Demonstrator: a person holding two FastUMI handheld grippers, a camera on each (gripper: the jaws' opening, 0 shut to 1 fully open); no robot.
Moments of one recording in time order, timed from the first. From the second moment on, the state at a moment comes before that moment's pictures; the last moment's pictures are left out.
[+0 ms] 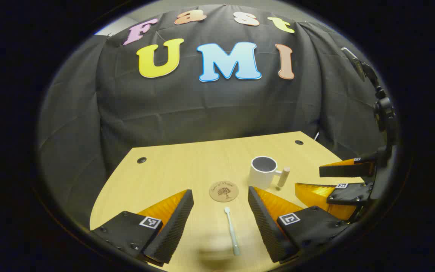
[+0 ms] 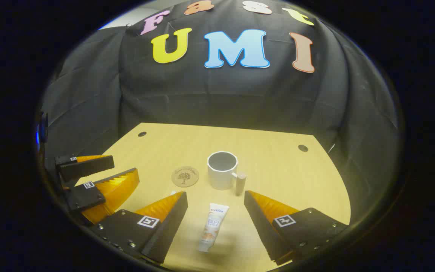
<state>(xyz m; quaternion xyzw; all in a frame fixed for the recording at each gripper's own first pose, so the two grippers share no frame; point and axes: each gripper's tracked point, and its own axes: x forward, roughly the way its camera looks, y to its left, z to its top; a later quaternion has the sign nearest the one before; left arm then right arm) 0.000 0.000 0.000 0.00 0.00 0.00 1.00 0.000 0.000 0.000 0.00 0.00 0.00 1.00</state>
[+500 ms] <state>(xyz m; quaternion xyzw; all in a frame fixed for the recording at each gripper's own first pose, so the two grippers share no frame) 0.015 0.005 -0.022 -0.02 0.04 0.00 1.00 0.004 -0.009 -0.014 0.02 0.02 -0.03 1.00</state>
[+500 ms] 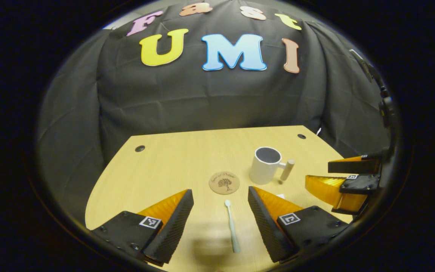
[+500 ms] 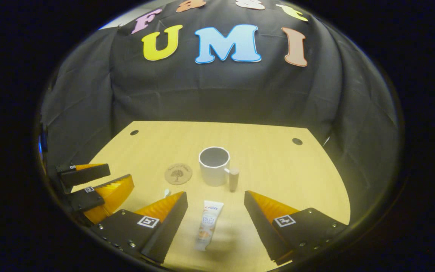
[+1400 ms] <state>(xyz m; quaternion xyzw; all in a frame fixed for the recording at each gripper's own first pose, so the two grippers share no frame) 0.040 -0.006 -0.084 -0.03 0.15 -0.02 0.99 0.037 -0.002 -0.066 0.05 0.14 -0.03 0.99</state>
